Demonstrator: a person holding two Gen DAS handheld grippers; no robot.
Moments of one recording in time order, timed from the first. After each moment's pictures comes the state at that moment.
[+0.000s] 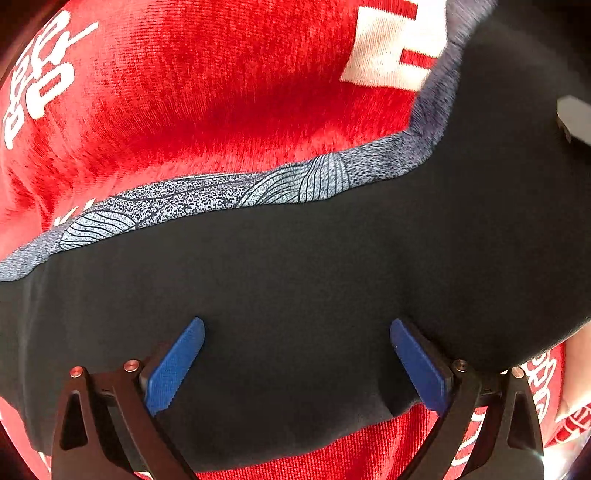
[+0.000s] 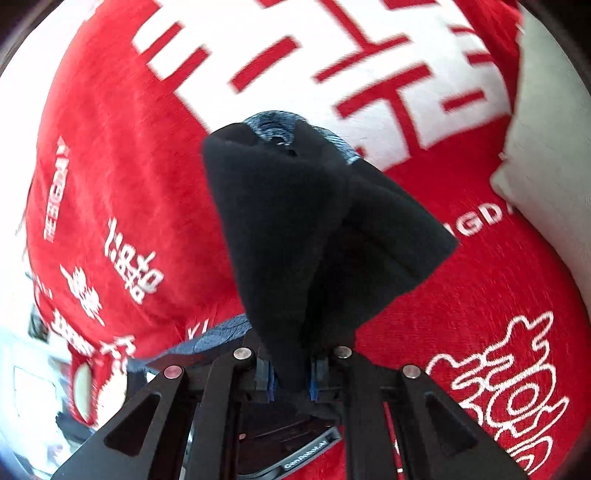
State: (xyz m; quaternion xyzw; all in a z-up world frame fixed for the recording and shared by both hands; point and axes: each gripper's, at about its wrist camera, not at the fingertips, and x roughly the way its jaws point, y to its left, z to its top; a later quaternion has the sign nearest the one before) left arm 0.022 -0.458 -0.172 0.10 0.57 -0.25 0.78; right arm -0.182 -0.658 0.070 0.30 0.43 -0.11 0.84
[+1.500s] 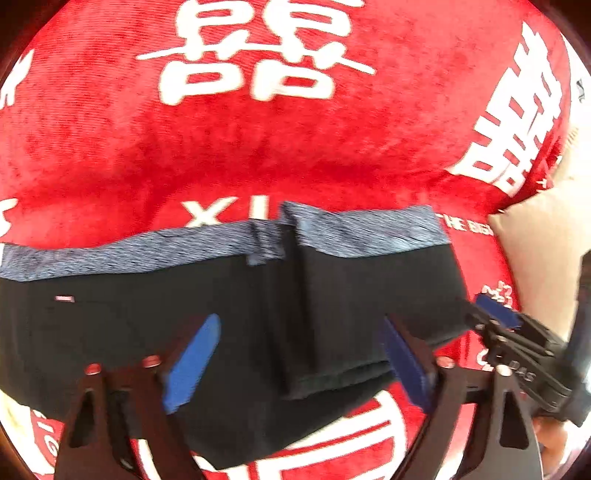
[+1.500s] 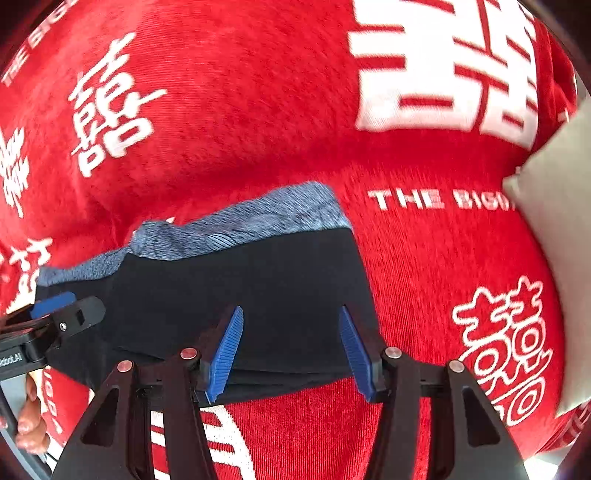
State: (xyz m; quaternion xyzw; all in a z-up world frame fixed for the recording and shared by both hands) left arm 0.101 -0.259 -0.079 0.04 0.61 -0.29 0.74; right arm -0.145 -0.544 0.011 0.15 0.56 -0.19 0.79
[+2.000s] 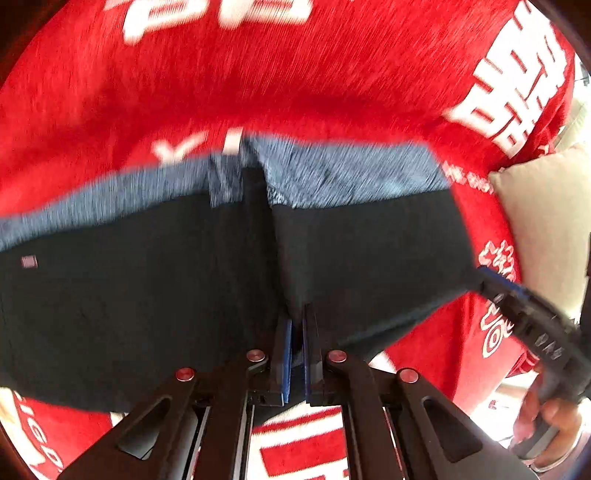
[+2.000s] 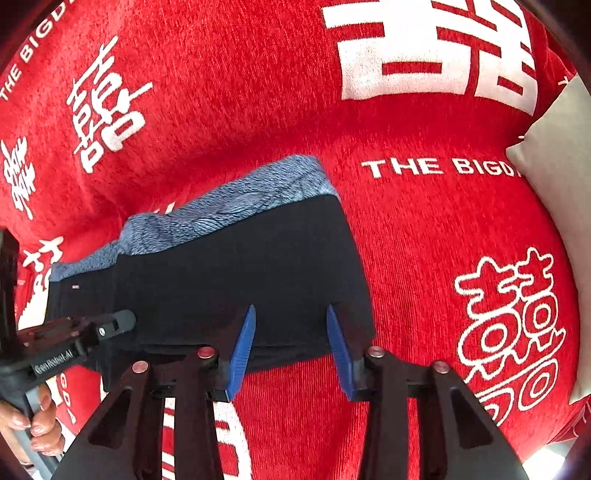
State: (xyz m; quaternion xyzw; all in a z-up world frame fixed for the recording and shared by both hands) left arm 0.076 -0.269 -0.124 0.06 0.67 -0.29 0.68; right arm -0.173 -0.543 0.004 0.18 0.58 -0.16 0.78
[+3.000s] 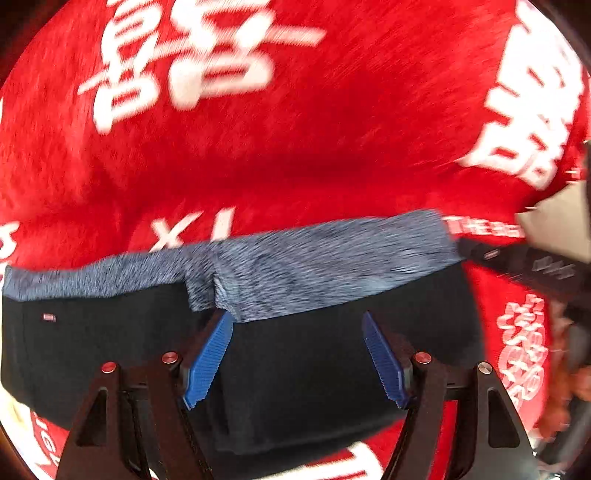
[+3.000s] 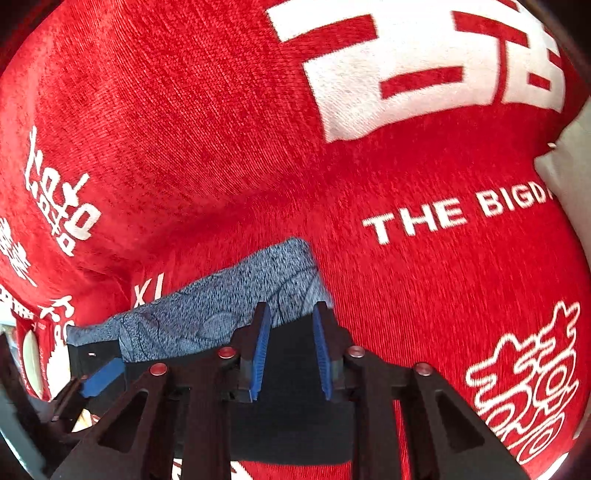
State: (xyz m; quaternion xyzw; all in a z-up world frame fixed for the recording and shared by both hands) left arm 0.102 -0.323 -0.107 0.09 0.61 -0.22 0.76; right arm -0.087 -0.612 -0.015 0.25 0.58 -0.16 0.76
